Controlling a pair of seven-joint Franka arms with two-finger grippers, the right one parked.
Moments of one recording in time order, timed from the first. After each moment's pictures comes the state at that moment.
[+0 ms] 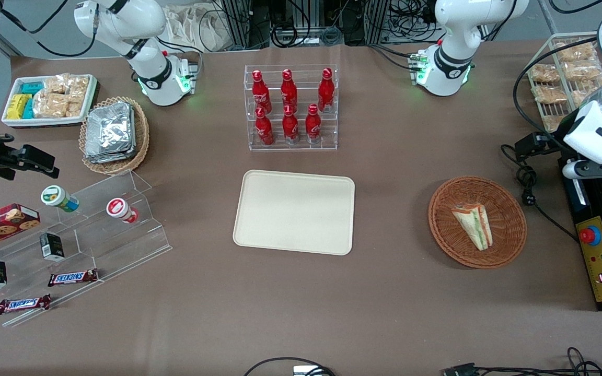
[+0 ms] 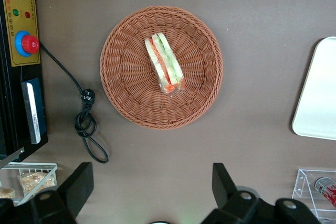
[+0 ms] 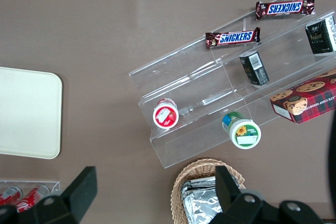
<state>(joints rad) 0.09 -0.01 -0.13 -1.69 0.03 1.58 -0.08</state>
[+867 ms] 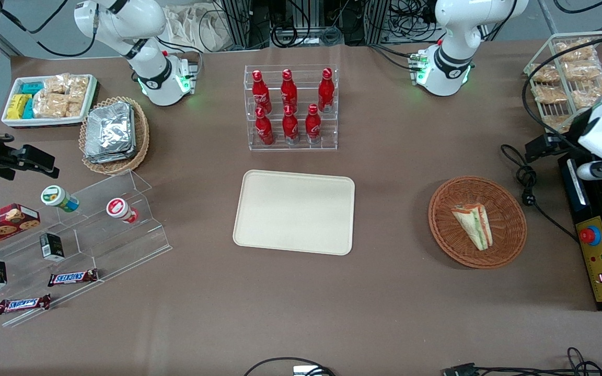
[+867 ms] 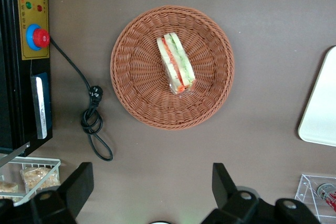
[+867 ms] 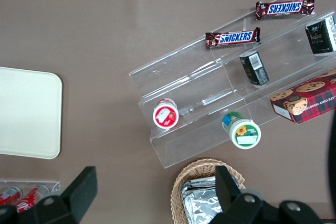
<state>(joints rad) 0.14 -0.01 -0.13 -1.69 0.03 1.58 -0.08</state>
